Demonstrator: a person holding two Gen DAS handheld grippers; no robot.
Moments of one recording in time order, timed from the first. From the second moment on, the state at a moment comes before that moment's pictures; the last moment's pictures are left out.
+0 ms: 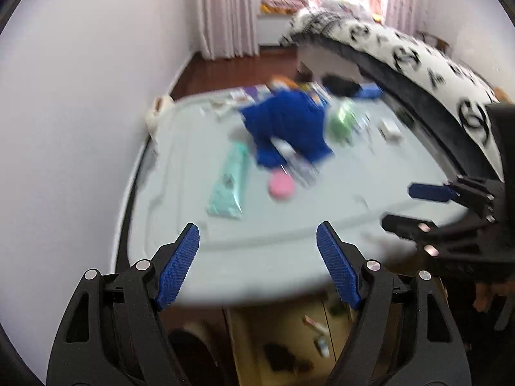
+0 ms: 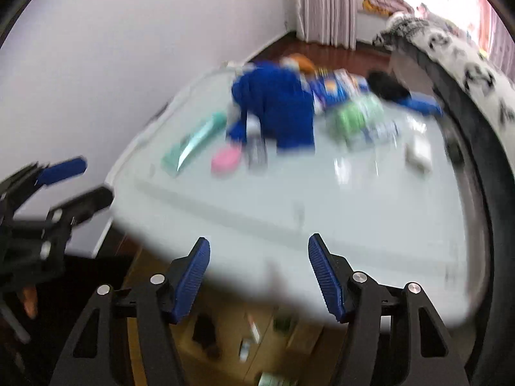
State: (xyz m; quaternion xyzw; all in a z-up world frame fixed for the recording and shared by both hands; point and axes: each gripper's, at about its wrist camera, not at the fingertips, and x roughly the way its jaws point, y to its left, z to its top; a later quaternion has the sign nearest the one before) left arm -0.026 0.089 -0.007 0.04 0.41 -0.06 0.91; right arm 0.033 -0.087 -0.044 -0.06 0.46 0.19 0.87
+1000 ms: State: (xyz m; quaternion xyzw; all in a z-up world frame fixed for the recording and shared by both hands) left arm -0.002 0.122 -0.045 -0.02 0.47 -0.06 0.88; right arm 0.129 -0.049 -0.082 -0.06 0.49 0.20 0.85
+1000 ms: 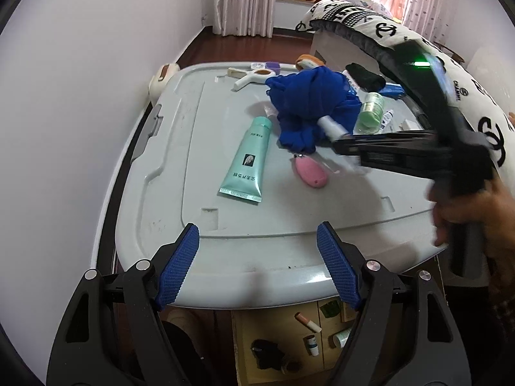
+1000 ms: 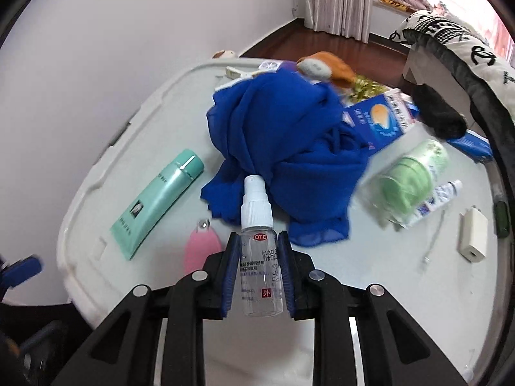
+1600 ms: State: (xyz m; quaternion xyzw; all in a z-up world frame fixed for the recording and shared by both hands) left arm 0.114 0.116 -0.111 0.03 0.51 -0.02 0.86; right arm 0.076 -0.099 -0.026 -0.04 0.43 0.21 0.88
